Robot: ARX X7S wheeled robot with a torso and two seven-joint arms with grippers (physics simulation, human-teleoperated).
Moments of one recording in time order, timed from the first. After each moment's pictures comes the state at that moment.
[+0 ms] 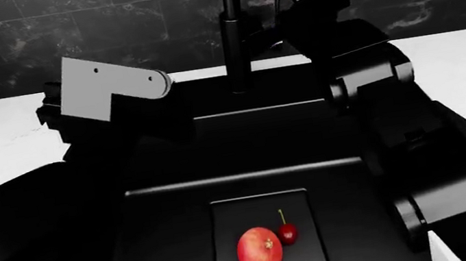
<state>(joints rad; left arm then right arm) -0.99 -0.60 0.58 0.40 -0.99 -0.85 -0.63 1.51 0.01 -0.33 1.31 0.16 0.16 -0.18</state>
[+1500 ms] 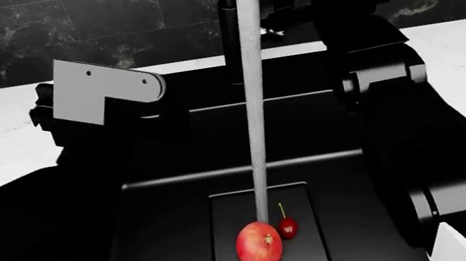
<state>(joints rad) -0.98 -0.62 0.58 0.42 -0.99 -0.84 -0.64 1.51 0.03 -0.12 1.31 0.05 0.10 0.05</state>
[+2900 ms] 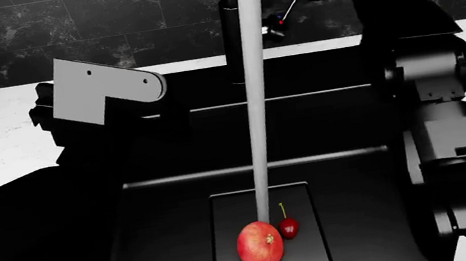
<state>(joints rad) -0.99 -0.62 0.59 0.43 -1.01 -0.84 -0.65 1.39 0.13 -0.07 0.89 0.12 0.27 0.09</state>
